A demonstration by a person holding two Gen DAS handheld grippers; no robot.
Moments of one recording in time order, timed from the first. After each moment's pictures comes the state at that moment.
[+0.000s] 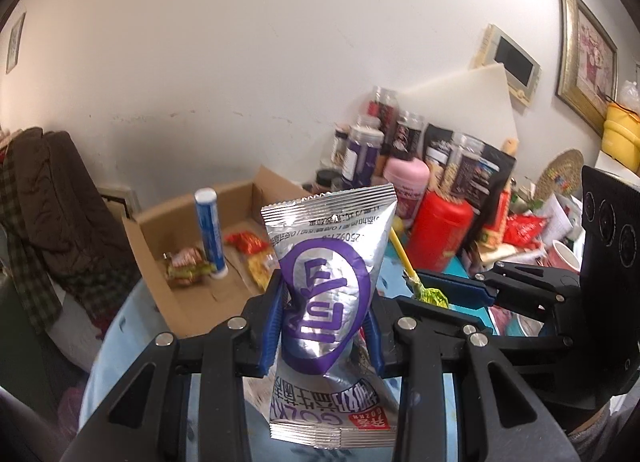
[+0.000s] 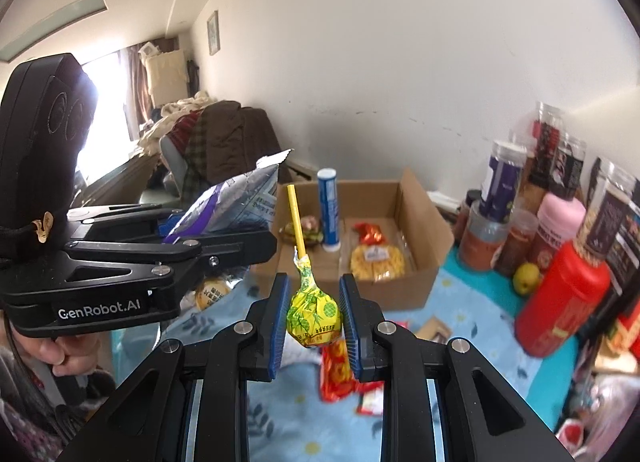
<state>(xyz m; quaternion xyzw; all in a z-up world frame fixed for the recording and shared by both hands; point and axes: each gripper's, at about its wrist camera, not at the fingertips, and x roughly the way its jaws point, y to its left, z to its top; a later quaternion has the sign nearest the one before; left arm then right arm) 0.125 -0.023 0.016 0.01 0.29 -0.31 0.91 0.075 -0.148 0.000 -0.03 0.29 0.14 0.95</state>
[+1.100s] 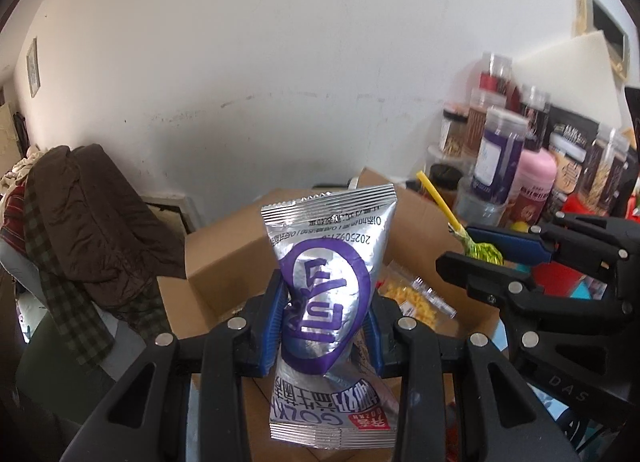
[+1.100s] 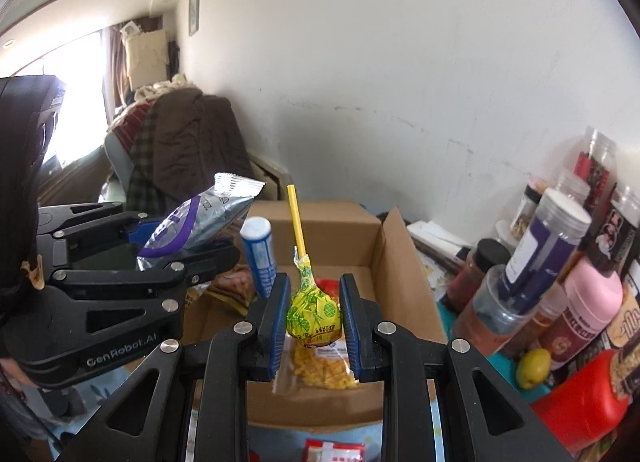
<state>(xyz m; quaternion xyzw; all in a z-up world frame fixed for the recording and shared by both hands) 0.279 -0.042 -0.032 0.09 0.33 -0.18 0.92 0.248 -0.151 -0.030 -0.06 0.32 0.11 0.94</state>
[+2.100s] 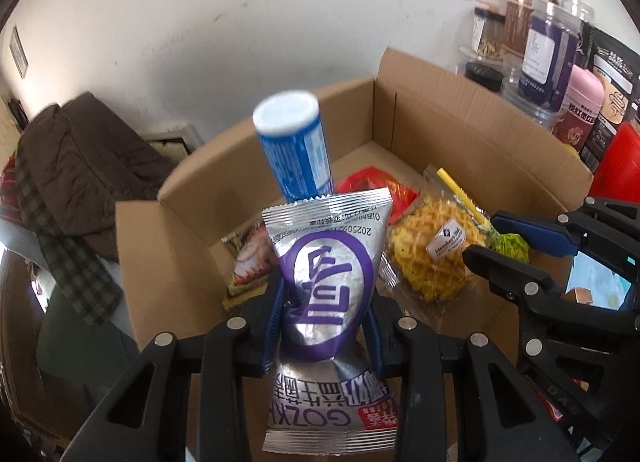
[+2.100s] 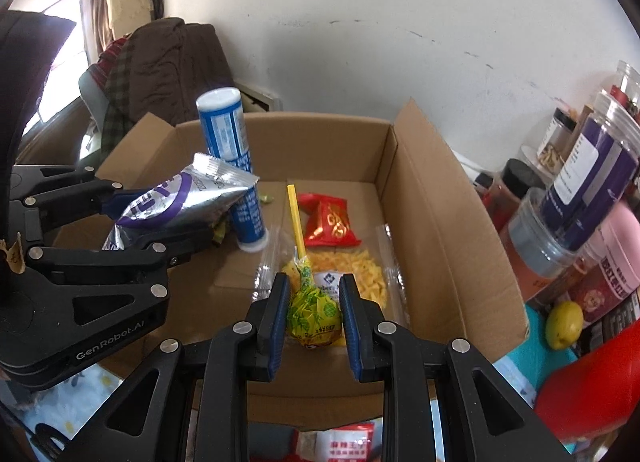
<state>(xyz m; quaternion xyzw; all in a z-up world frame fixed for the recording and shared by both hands) 0.311 -0.059 -0.102 0.13 0.45 -0.14 0.87 0.273 -0.149 -0.100 -0.08 0.43 0.09 0.90</state>
